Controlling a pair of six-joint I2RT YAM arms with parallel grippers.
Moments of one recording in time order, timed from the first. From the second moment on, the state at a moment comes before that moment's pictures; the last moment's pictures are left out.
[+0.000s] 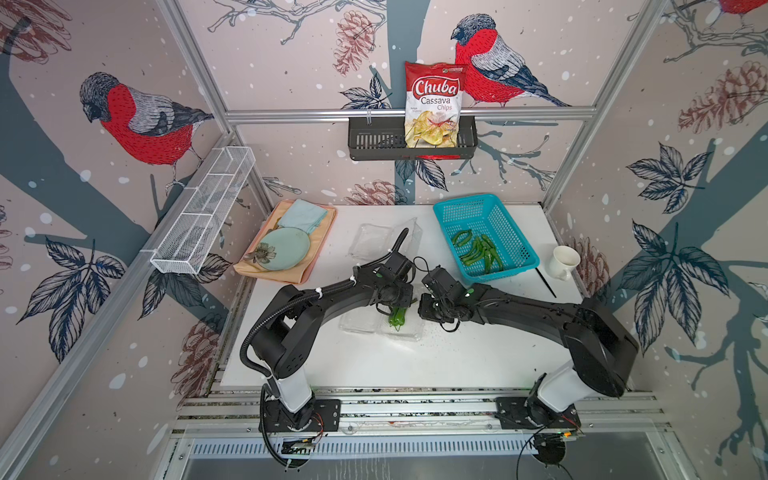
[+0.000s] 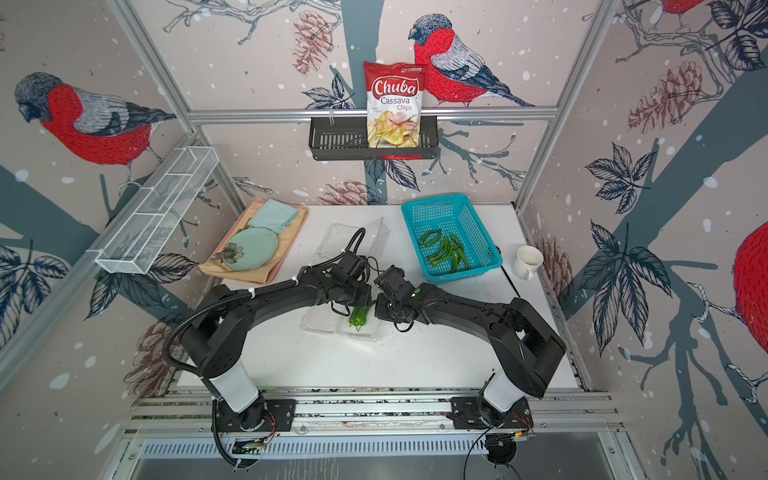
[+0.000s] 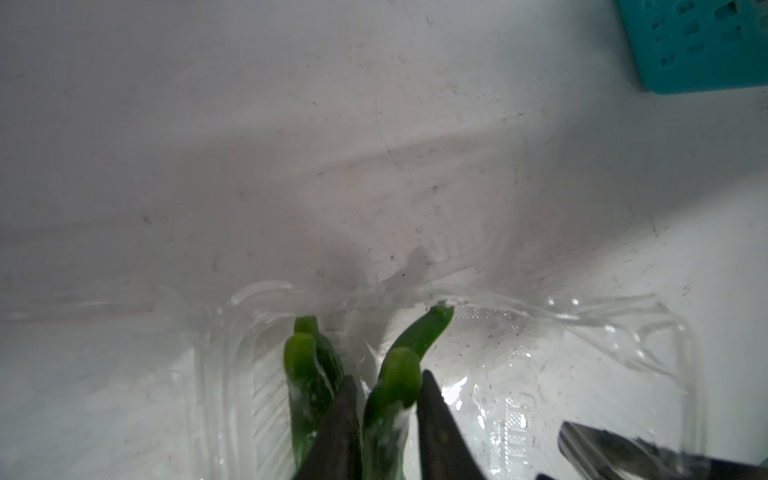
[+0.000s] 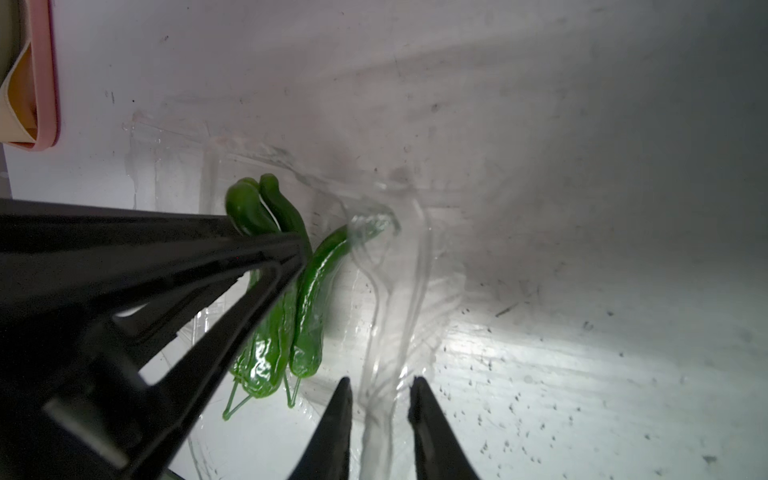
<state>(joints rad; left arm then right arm) -0.72 1.75 1.12 -0.46 0.08 -0.47 0.90 1.58 0.94 -0.39 -0.03 0.89</state>
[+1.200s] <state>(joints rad) -0.73 1.64 1.50 -0.69 0.03 -0.37 0.82 1.20 0.87 -0.32 0.03 0.91</state>
